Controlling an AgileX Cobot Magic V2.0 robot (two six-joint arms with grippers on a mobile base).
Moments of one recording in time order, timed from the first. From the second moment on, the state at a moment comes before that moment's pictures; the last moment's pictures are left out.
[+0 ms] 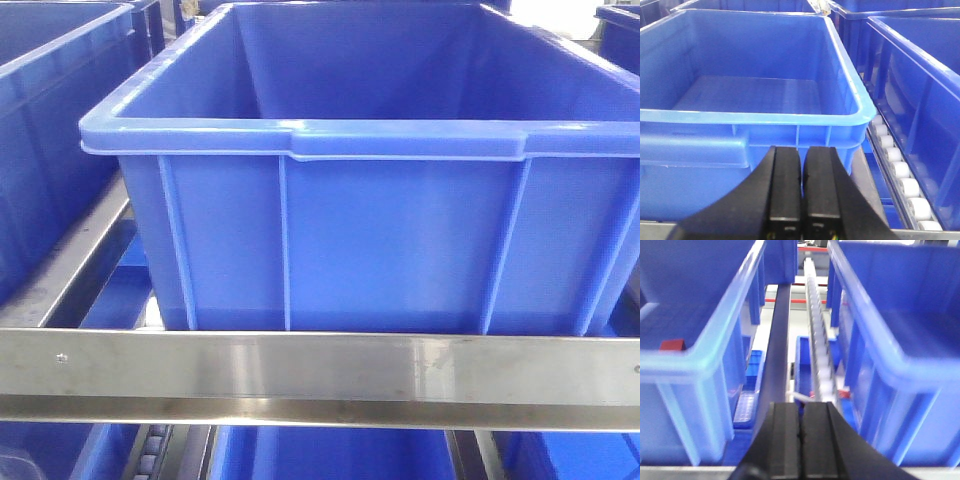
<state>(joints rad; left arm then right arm) -0.06 -0.01 0.01 -0.10 0.08 0.05 -0.04 0.03 0.00 -0.04 0.09 0.07</state>
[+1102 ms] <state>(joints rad) -0.06 -0.01 0.01 -0.10 0.08 0.05 -0.05 -0.01 0.03 -0.01 0.11 0.08</state>
